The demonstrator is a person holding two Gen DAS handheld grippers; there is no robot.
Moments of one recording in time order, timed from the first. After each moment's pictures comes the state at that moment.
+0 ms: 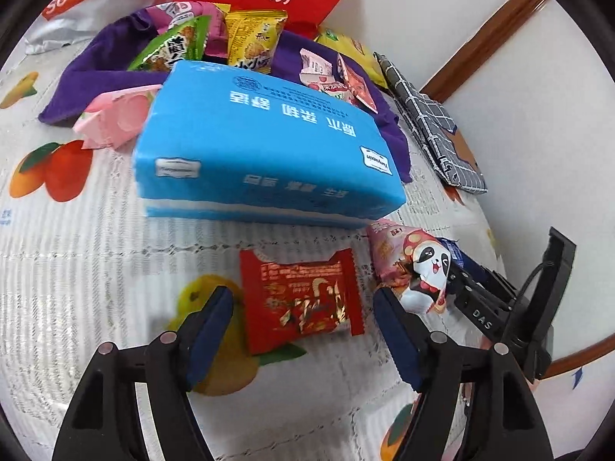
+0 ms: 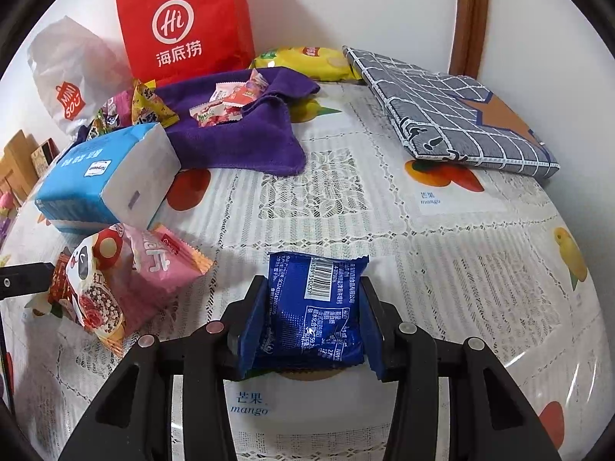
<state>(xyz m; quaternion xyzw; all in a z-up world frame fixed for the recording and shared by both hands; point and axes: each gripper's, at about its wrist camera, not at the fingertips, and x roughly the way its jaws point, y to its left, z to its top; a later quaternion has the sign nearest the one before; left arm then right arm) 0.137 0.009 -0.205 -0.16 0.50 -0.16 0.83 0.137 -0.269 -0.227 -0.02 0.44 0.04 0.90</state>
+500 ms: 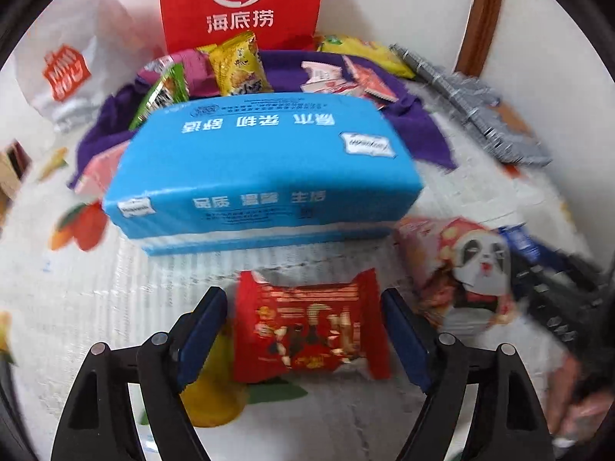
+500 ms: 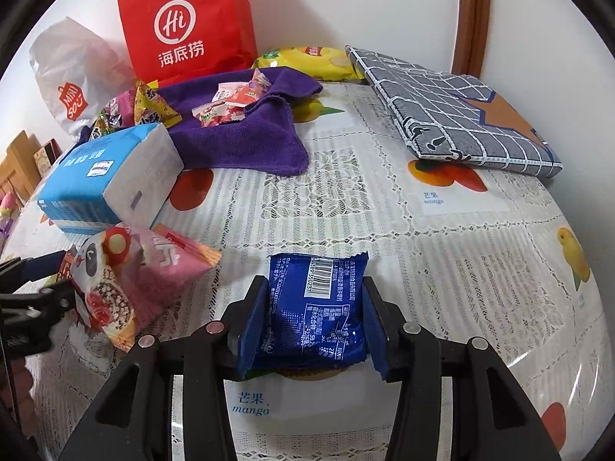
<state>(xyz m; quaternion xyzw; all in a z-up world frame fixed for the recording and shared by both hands) 0.141 -0.046 -0.212 0.00 0.46 -0.03 0.89 0.137 -0.270 -0.227 -0.02 0.44 0.05 0.90</state>
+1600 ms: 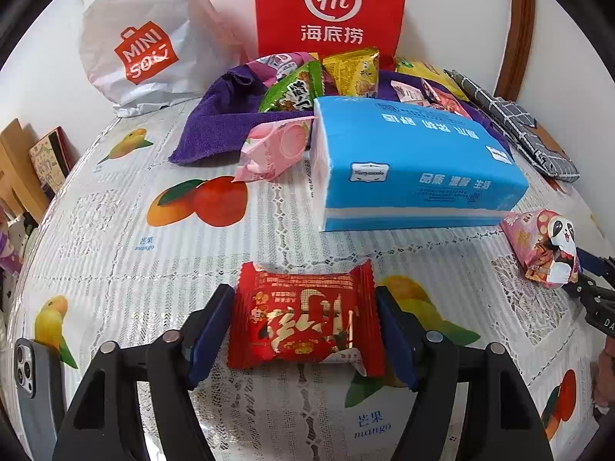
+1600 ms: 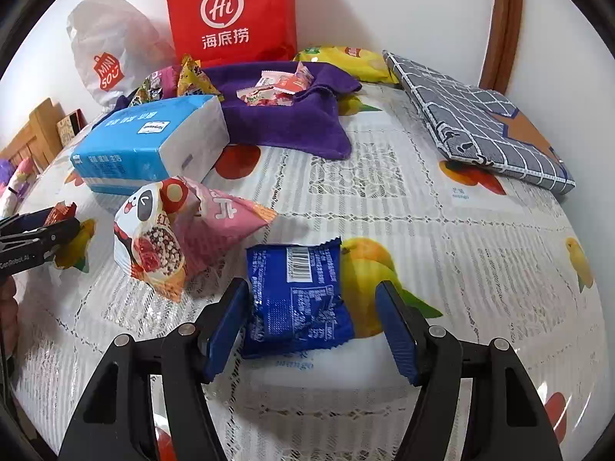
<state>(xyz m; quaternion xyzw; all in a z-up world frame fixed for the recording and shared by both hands) 0.110 0.054 -0.213 -0.01 0.43 0.01 0.90 0.113 -0.248 -0.225 -0.06 0.44 0.09 0.89</state>
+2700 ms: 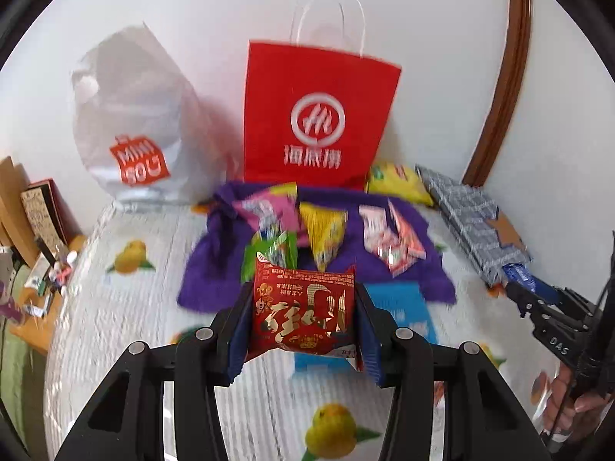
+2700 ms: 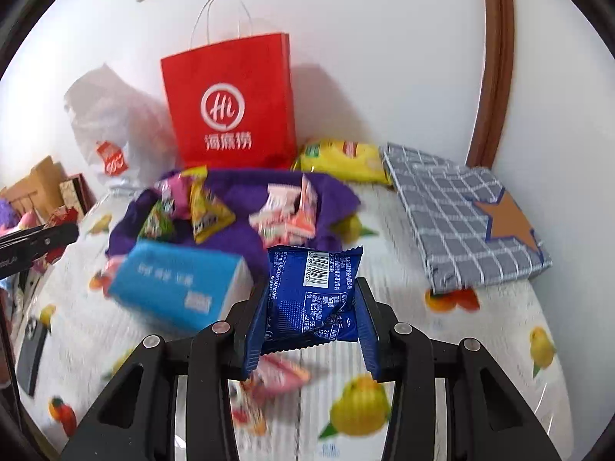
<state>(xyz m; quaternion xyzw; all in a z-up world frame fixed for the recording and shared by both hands) 0.150 0.064 -0.069 -0.06 0.35 -0.03 0.94 0.162 -0.217 -0.103 -0.03 0.36 0.07 0.93</state>
